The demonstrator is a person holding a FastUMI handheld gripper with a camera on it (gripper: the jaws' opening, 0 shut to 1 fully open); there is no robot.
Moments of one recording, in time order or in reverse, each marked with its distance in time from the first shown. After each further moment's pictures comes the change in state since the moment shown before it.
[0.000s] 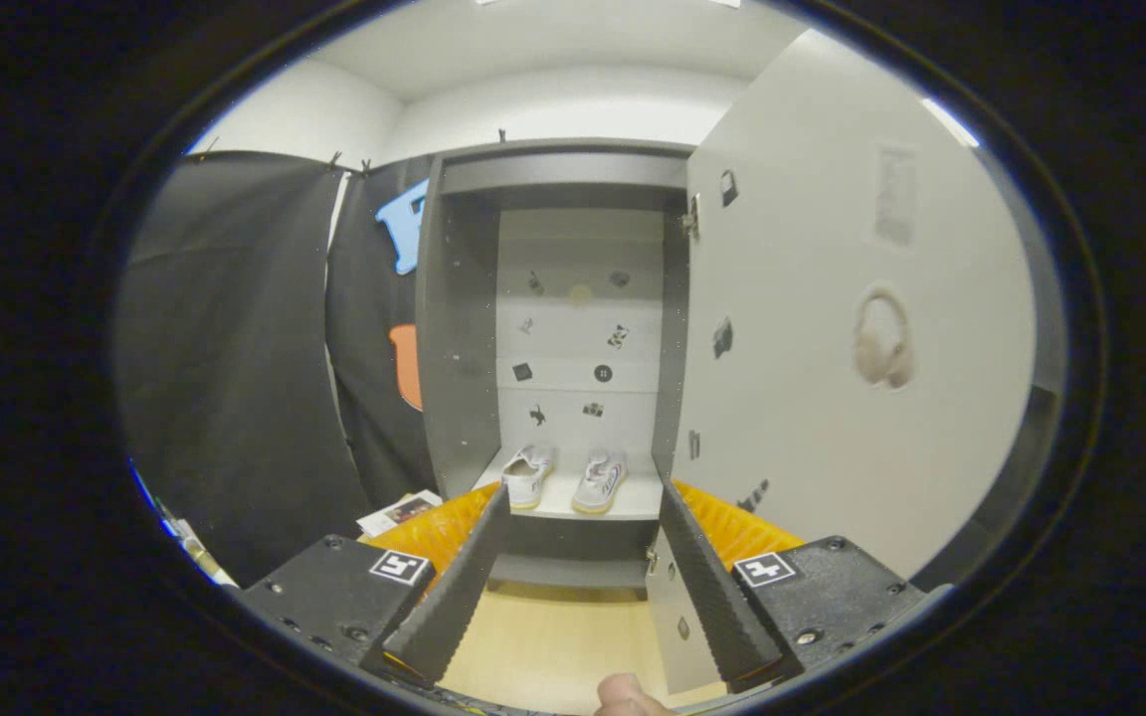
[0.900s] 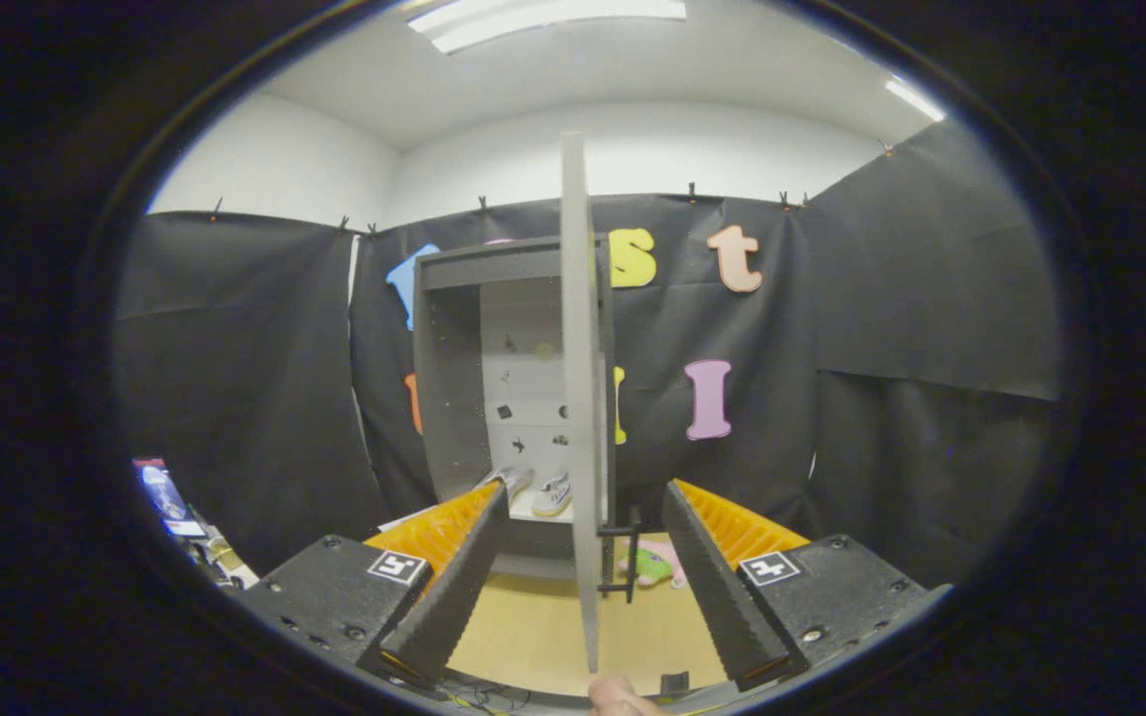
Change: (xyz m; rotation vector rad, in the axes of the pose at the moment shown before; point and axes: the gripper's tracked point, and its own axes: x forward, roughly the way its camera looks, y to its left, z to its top) arm -0.120 -0.159 0.020 0.030 -0.069 0.050
